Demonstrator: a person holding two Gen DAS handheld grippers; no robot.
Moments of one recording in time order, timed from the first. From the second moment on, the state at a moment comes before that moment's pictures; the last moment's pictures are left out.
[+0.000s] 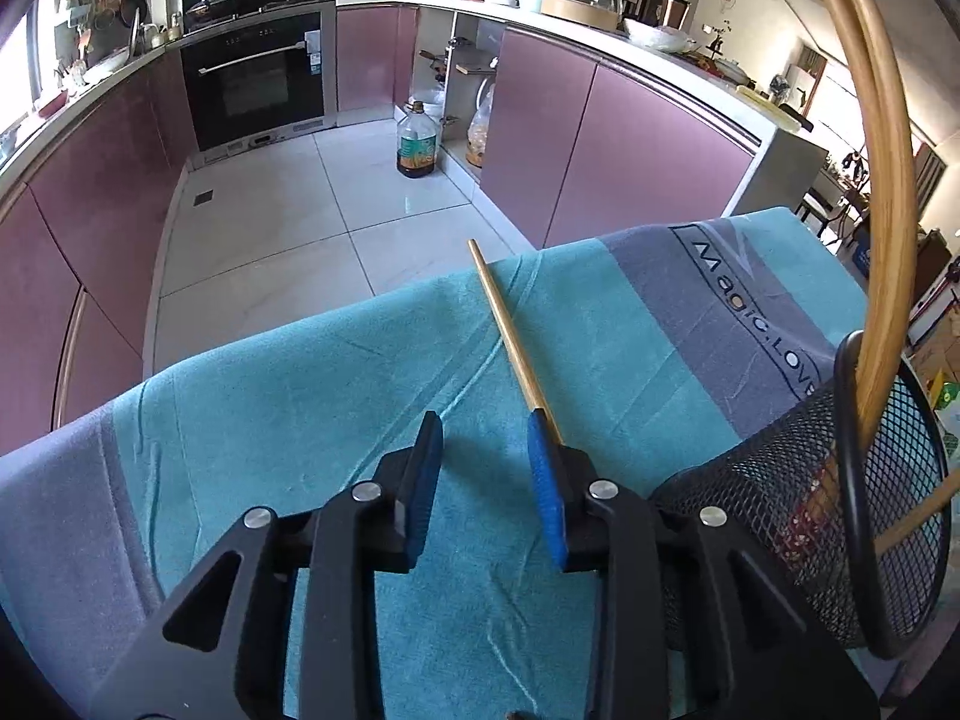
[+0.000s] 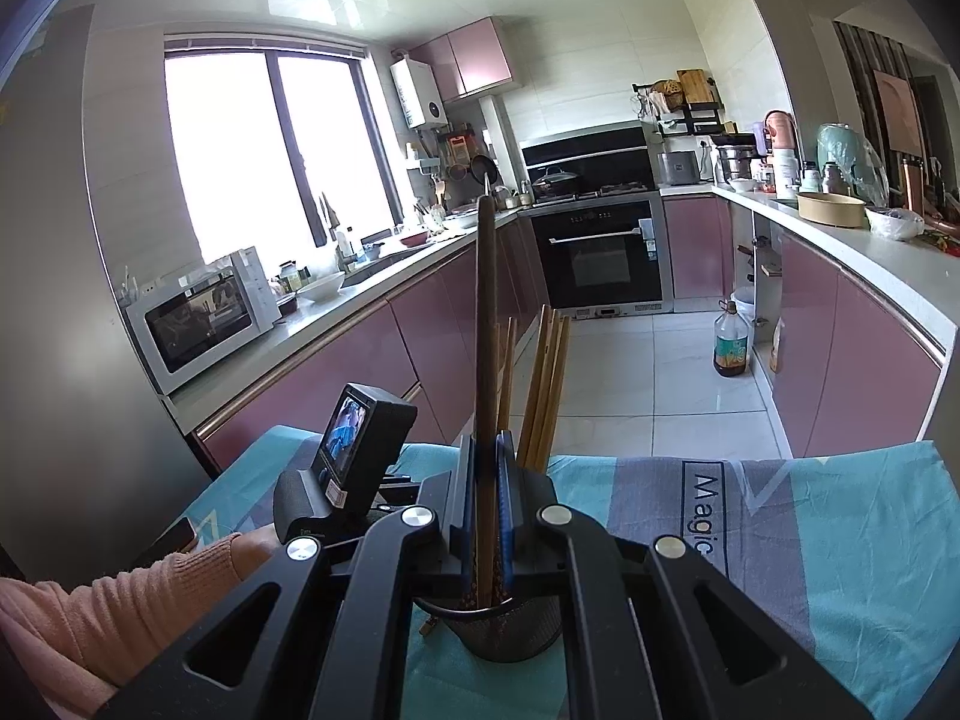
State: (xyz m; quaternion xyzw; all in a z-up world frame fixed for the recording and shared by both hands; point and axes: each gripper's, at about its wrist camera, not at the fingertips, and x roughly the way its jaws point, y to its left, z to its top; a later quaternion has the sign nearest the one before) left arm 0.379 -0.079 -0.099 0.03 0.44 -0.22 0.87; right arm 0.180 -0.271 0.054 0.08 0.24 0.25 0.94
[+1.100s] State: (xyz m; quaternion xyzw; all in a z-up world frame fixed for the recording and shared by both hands) left arm 0.362 -0.078 -0.101 0.09 0.44 -0.21 0.87; right arm 0.184 -0.268 0.043 0.08 0.25 0.25 0.93
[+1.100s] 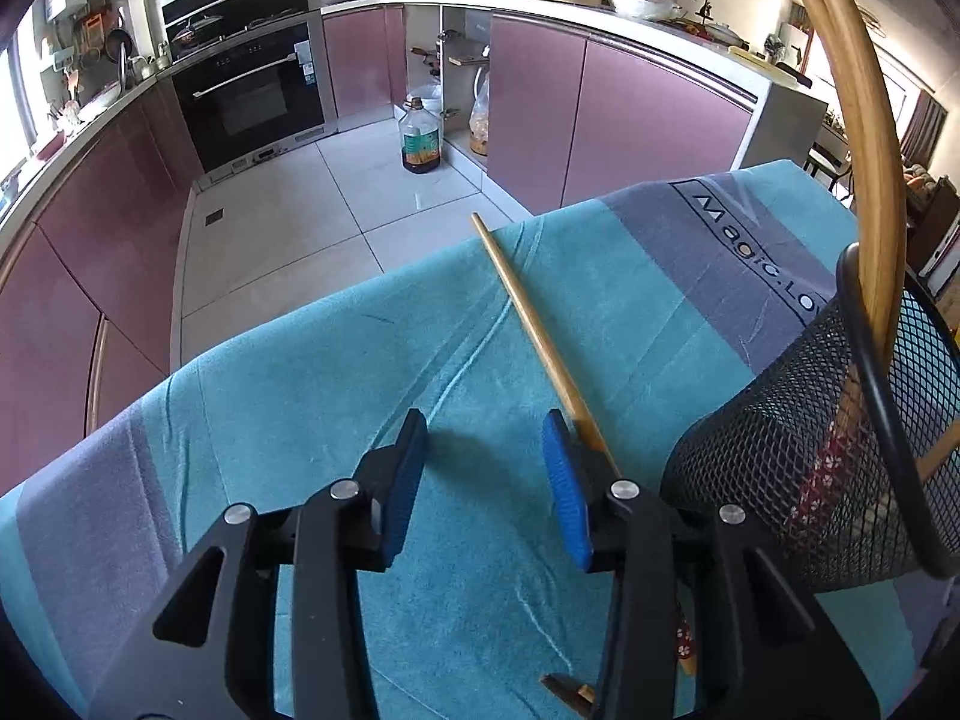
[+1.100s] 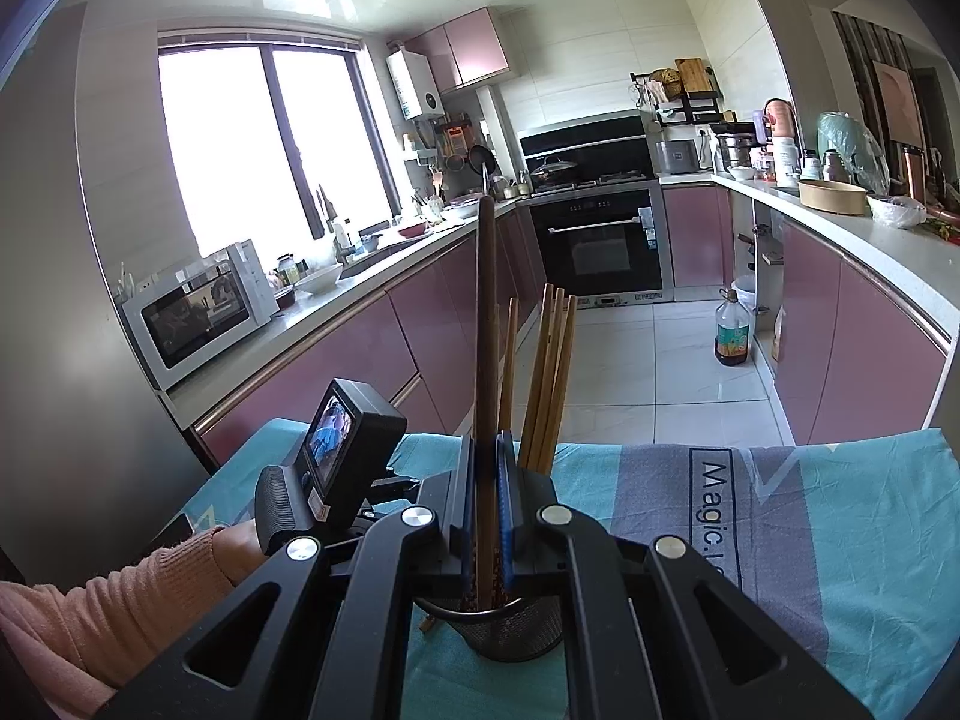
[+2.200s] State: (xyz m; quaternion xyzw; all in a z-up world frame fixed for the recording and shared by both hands) left arm 0.195 -0.044 -0.100 0.02 0.49 -0.24 0.84; right arm 0.171 -0.258 0.048 0.07 0.24 0.25 0.93
